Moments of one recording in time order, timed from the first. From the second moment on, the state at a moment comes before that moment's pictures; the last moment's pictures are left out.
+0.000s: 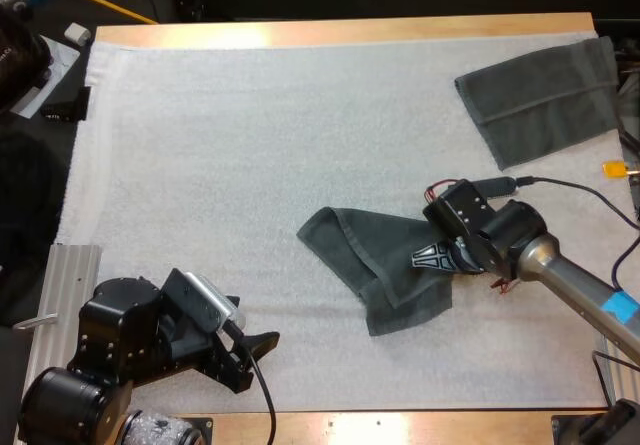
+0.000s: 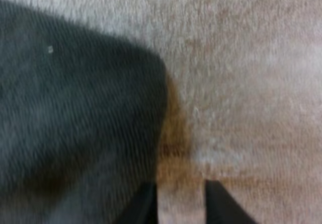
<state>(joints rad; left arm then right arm) -0.30 0.53 -0.77 1.19 0.54 -1.66 0.66 1.45 -0.96 0.95 0.25 -1.39</state>
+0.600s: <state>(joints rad) -0.34 0.56 -0.77 1.19 0.54 -1.66 0.82 1.36 -0.79 0.97 0.13 -1.28</state>
